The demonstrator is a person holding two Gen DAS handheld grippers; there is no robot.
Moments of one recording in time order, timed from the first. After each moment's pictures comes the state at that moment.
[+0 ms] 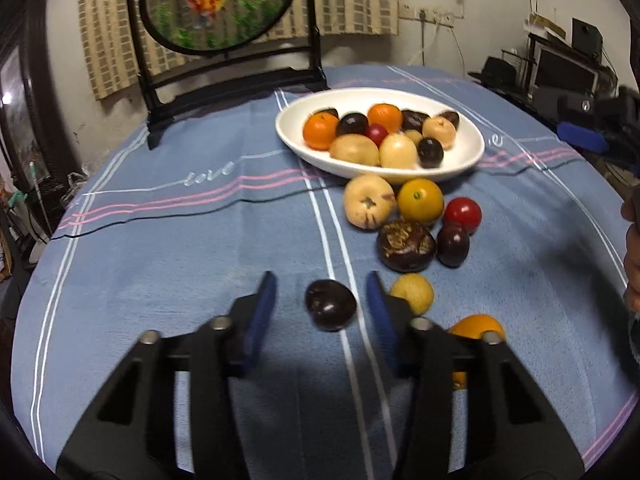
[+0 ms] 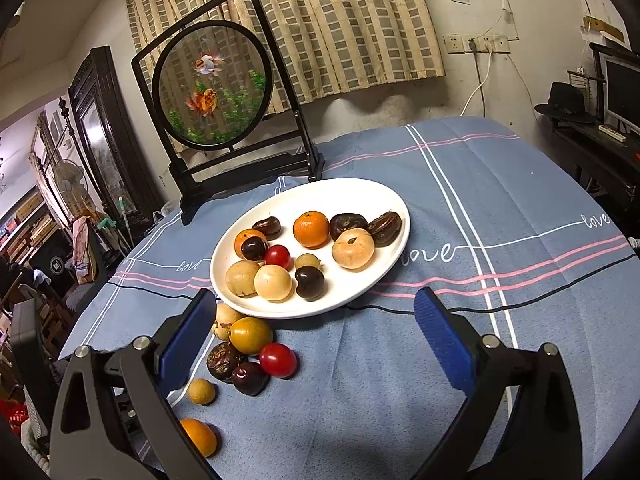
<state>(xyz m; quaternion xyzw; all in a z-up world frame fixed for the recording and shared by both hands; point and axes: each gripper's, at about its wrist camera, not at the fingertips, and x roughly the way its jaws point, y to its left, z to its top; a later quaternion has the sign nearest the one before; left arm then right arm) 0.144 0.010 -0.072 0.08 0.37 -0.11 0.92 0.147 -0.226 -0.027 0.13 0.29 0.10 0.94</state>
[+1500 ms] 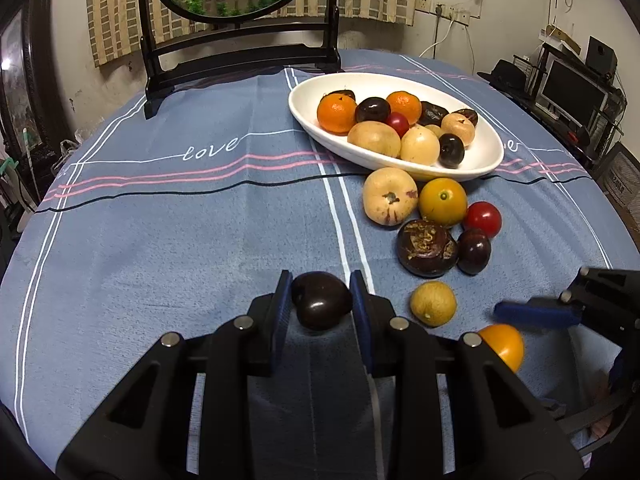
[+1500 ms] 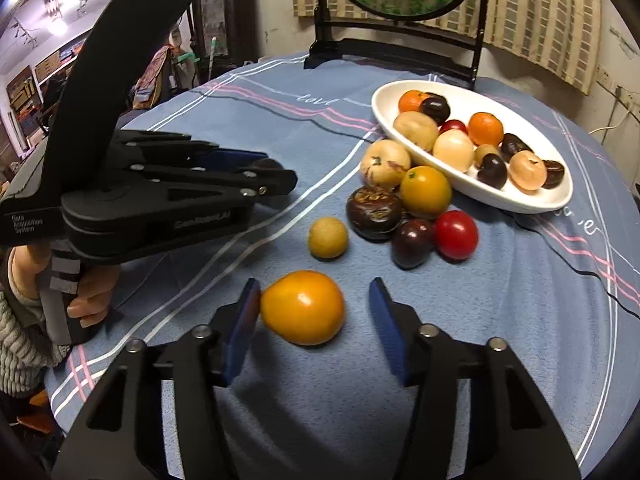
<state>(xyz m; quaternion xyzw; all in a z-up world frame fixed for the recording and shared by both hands) 0.163 0.025 -0.080 0.04 0.41 -0.11 0.91 0.108 -0.097 -0.086 -0.09 0.42 0.28 0.86</state>
